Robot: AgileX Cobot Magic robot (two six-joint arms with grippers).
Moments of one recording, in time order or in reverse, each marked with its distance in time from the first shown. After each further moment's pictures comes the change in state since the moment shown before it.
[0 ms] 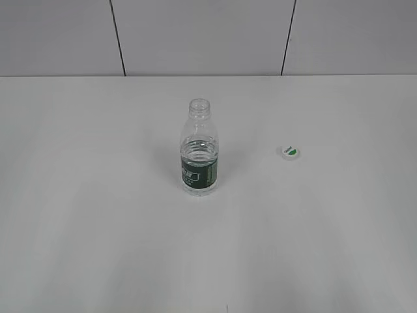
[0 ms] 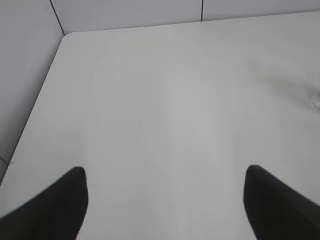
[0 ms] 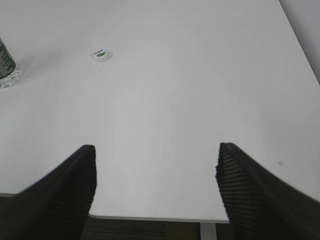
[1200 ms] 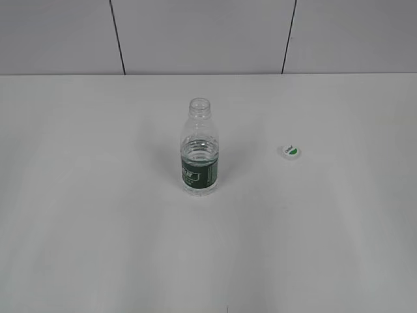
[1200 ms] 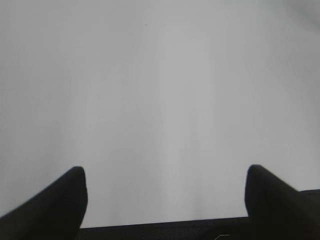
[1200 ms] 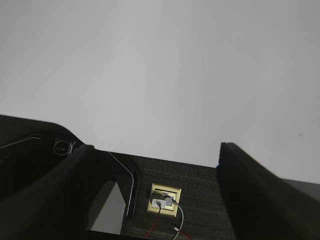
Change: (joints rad) left arm 0.000 0.374 -0.008 0.000 -0.001 0.003; right arm -0.005 0.738 -0.089 0.054 -0.037 -0.112
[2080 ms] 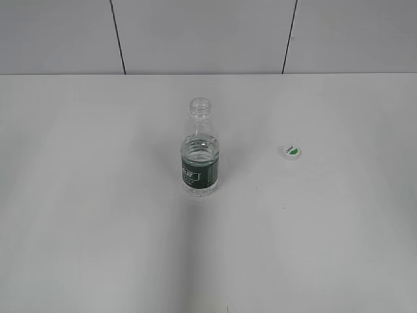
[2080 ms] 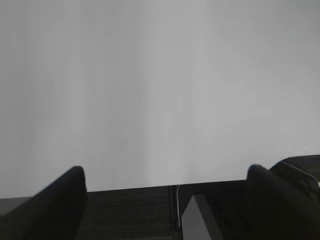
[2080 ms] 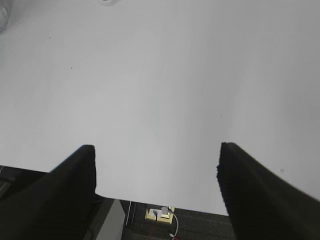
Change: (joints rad) left arm 0.000 0.383 -0.195 -0.006 0.128 0.001; right arm 0.000 0.434 -0.570 0.002 0.166 -0.003
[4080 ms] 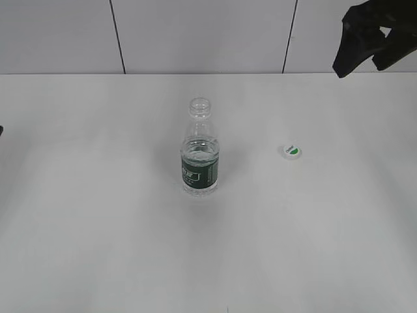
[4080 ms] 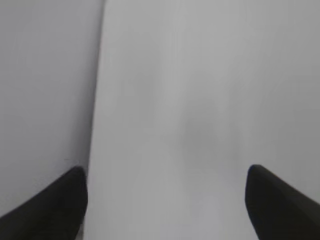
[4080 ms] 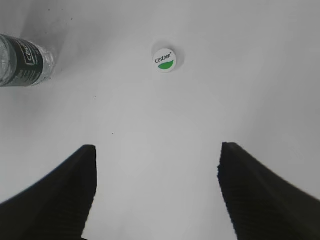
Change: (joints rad) left arm -0.138 0.983 -0.256 1.149 -0.558 -0.904; right arm 0.079 0.583 -0.437 0.139 -0.005 -0.123
